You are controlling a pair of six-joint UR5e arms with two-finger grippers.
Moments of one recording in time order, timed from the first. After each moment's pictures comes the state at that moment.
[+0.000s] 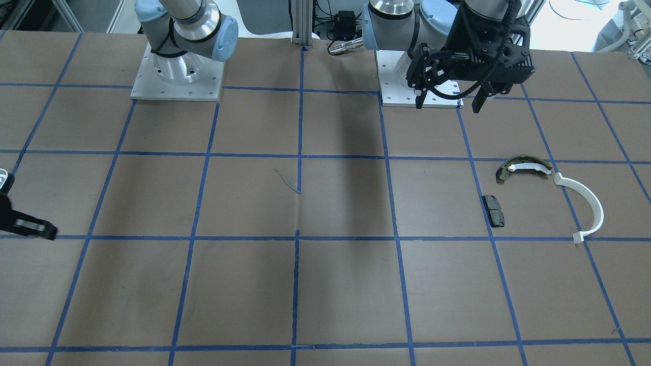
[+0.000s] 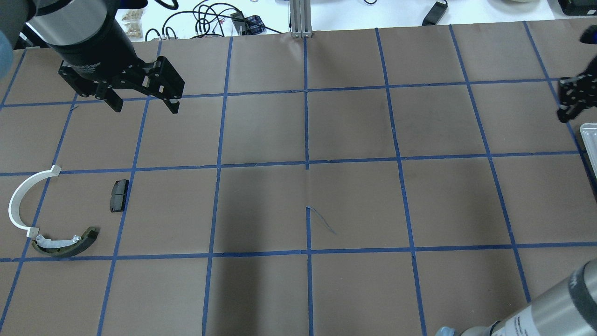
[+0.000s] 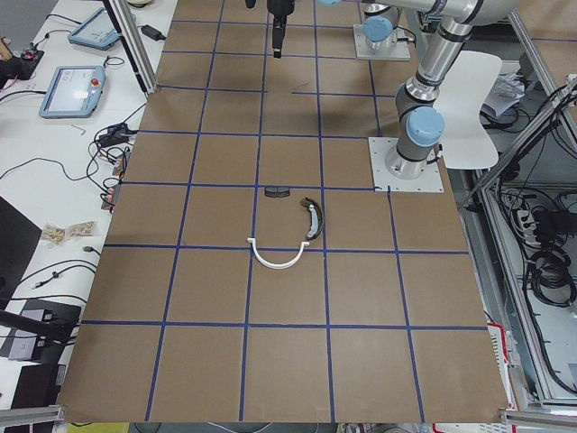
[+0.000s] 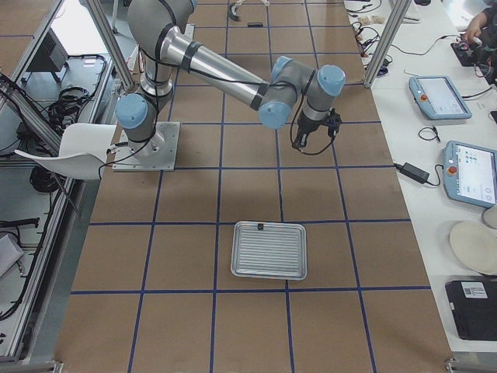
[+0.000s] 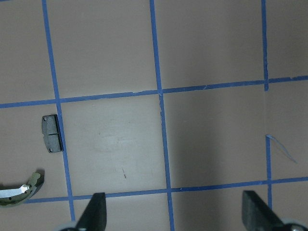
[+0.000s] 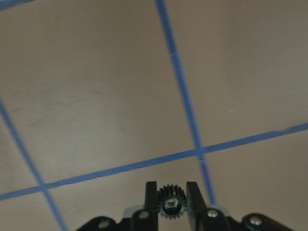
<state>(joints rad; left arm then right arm) -1.59 -1.52 -1.51 -1.65 1.58 0.06 1.26 -1.17 1.46 -1.71 -1.56 -0.05</state>
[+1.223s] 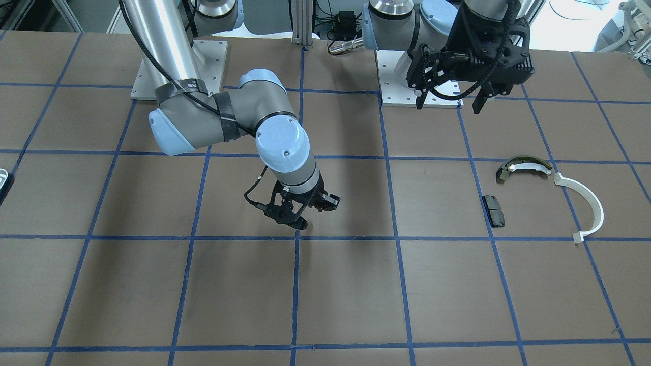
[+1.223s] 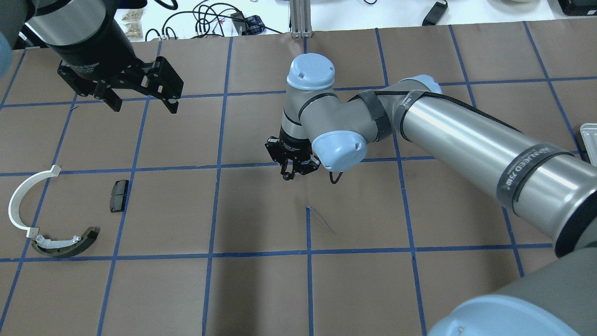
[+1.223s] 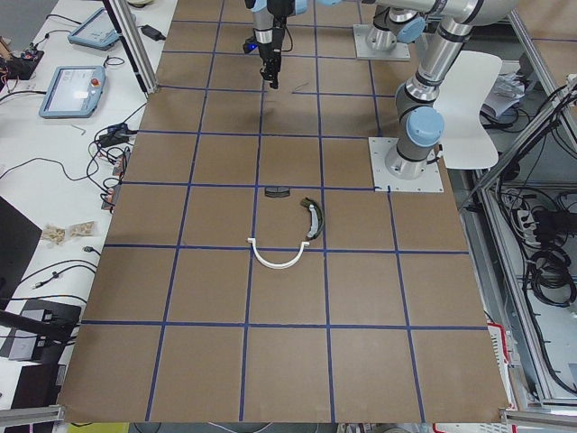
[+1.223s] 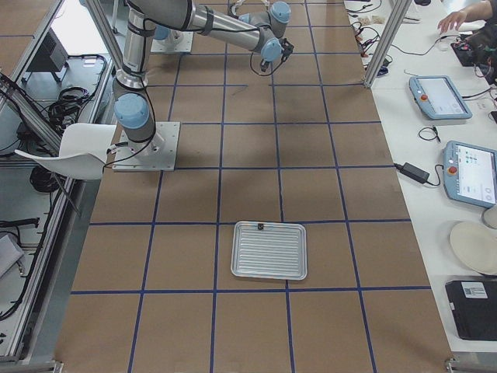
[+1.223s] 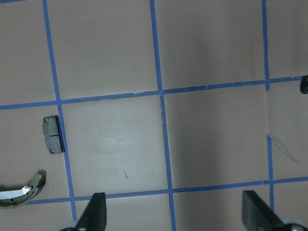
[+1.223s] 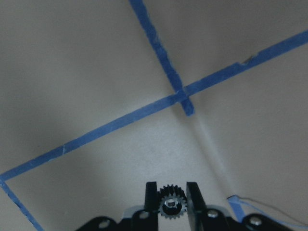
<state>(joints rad) -1.59 -1.52 -1.51 -1.64 1.59 0.07 1.97 -1.08 1.66 -2.10 -1.33 0.86</state>
